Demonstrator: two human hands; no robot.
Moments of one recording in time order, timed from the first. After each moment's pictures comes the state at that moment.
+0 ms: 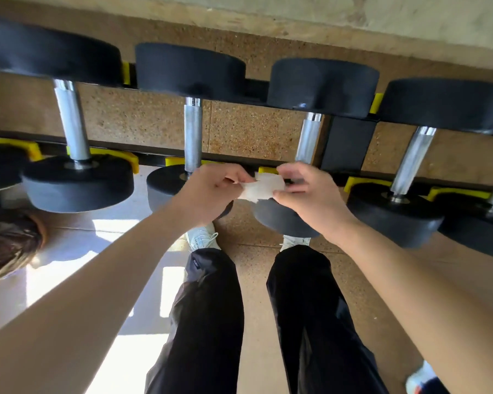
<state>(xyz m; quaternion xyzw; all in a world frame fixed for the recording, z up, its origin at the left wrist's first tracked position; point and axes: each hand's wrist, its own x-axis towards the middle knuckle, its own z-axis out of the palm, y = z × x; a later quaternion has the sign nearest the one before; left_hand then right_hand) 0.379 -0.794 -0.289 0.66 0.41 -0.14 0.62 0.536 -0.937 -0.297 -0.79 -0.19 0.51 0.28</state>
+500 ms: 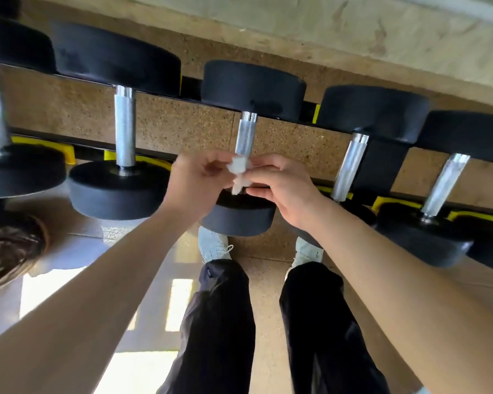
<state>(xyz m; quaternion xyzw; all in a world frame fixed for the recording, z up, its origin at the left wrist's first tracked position) 0.307 -0.718 -0.300 0.64 0.50 0.06 0.58 0.450 -0.810 -0.304 -0.68 0.00 0.60 0.42</state>
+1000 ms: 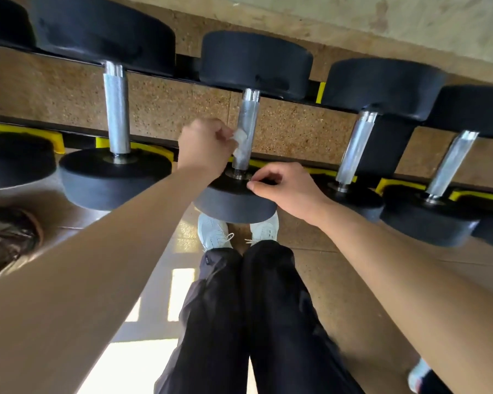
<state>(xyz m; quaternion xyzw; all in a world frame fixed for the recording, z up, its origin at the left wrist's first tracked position) 0.330 -0.696 -0.354 0.75 0.51 -0.03 0.41 0.445 -0.841 -0.332 -0.78 -0.29 0.52 0.20</state>
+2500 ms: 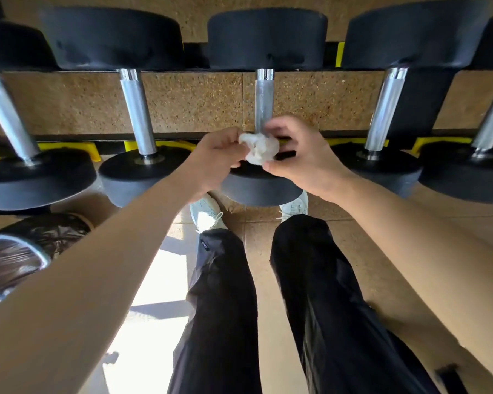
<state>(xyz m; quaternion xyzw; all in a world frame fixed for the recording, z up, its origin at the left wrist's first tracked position) 0.291 -0.686 -0.323 0.57 0.41 -0.14 0.69 0.430 -0.823 -0.315 -0.75 -0.25 0.51 0.34</state>
